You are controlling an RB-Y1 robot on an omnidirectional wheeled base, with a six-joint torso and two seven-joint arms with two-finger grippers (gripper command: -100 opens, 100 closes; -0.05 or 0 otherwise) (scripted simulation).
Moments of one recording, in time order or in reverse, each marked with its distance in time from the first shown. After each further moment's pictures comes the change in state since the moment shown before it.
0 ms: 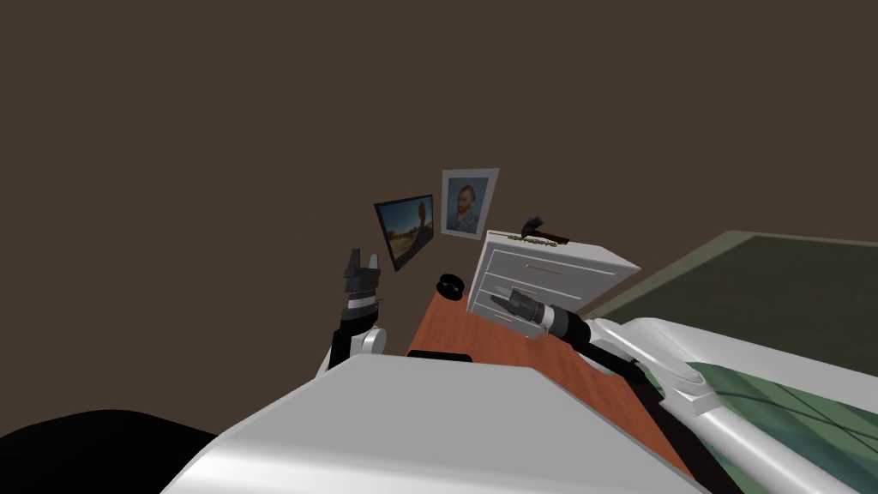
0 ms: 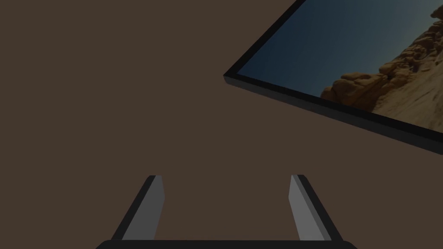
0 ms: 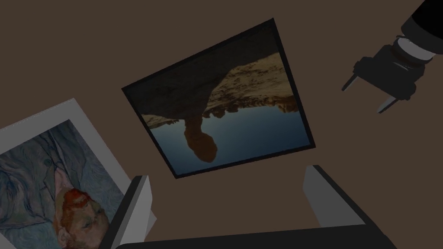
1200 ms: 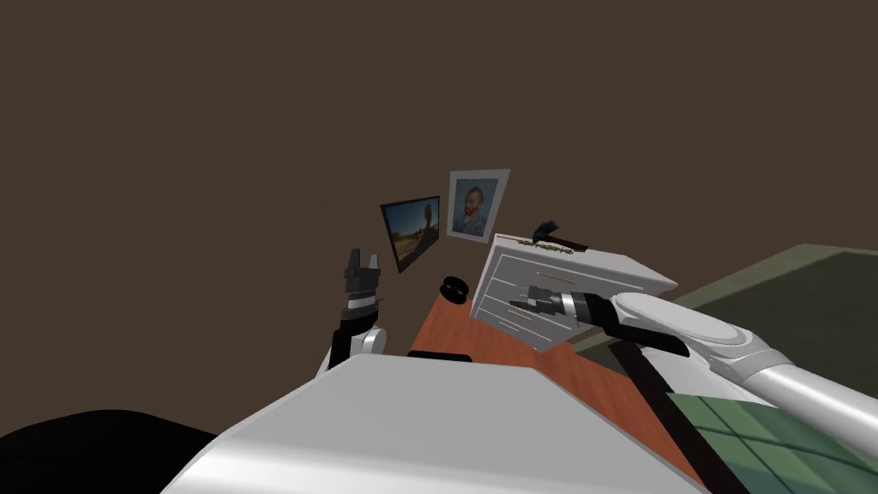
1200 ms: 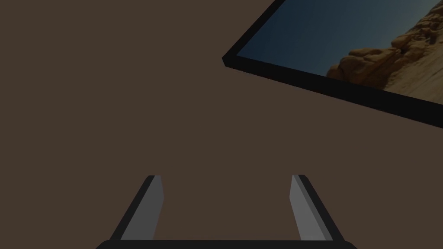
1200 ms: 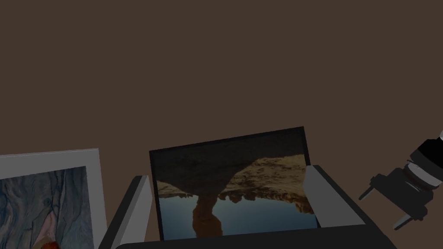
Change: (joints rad) left arm 0.000 0.000 0.000 0.000 0.000 0.000 0.000; right arm -0.075 -0.335 -0.013 0.159 0.186 -0.068 -0.056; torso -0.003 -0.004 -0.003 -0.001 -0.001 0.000
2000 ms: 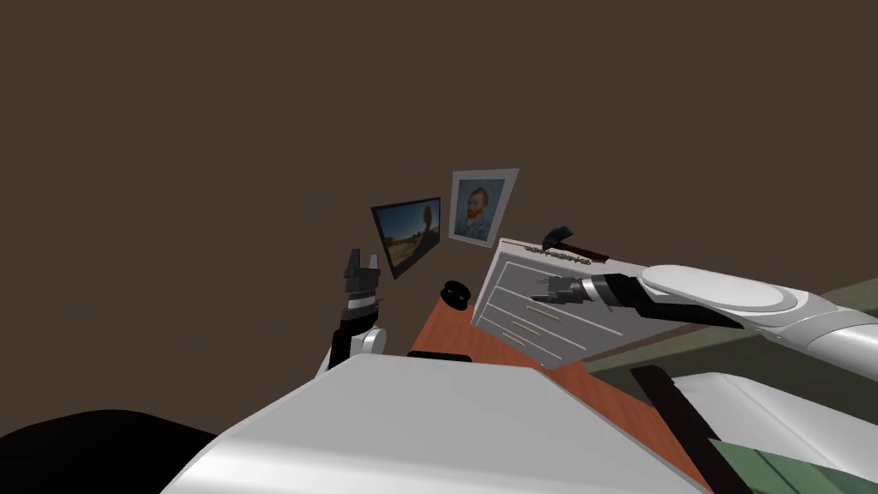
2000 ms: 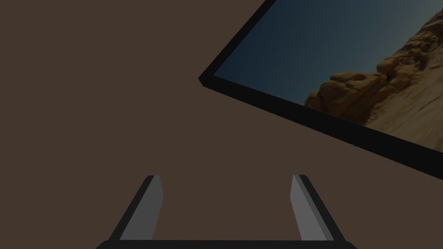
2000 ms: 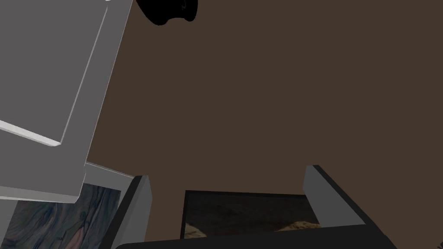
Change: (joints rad) left arm 0.000 0.000 0.000 0.000 0.000 0.000 0.000; right arm -0.038 -0.248 -0.033 0.115 0.140 -0.048 -0.052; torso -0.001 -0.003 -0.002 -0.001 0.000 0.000
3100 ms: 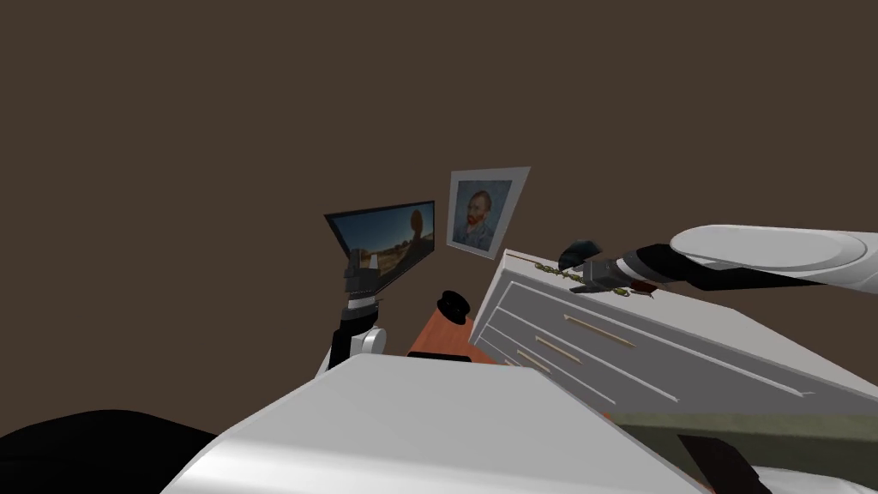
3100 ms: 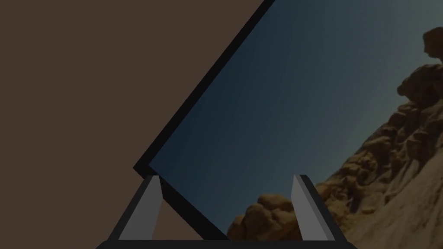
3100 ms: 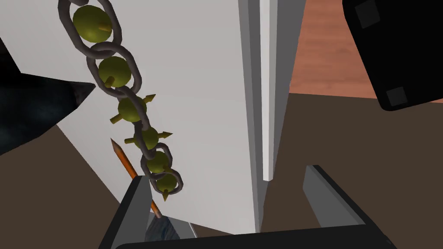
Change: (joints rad) left arm 0.000 0.000 0.000 0.000 0.000 0.000 0.000; right arm -0.073 -0.287 0.035 0.146 0.218 -0.069 -0.093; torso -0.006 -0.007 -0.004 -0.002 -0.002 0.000
